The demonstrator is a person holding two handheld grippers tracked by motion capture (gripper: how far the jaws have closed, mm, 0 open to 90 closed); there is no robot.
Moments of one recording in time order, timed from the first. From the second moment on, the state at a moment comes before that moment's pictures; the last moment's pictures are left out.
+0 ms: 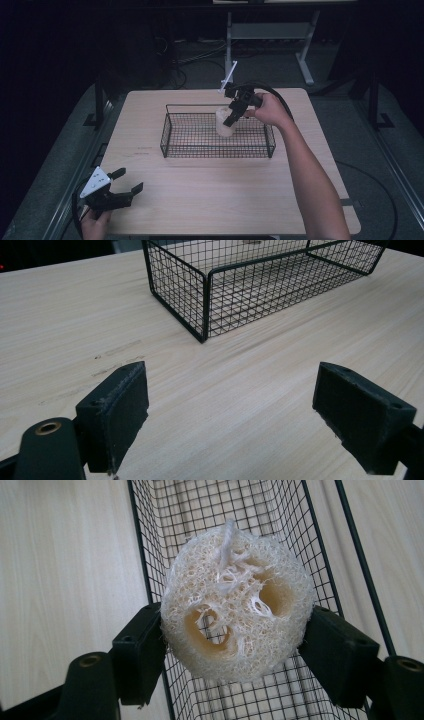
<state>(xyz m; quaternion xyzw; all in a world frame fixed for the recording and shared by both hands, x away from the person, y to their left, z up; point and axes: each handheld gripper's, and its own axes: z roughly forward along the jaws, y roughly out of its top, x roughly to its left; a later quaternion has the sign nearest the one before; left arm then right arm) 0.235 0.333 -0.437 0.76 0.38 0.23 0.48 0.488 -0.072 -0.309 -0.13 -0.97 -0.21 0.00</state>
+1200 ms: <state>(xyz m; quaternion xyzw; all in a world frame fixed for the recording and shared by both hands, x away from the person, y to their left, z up) 0.235 0.335 -0.437 0.75 0.39 0.23 0.48 0.509 -0.063 -0.373 -0.15 -0.97 -0.18 0.03</state>
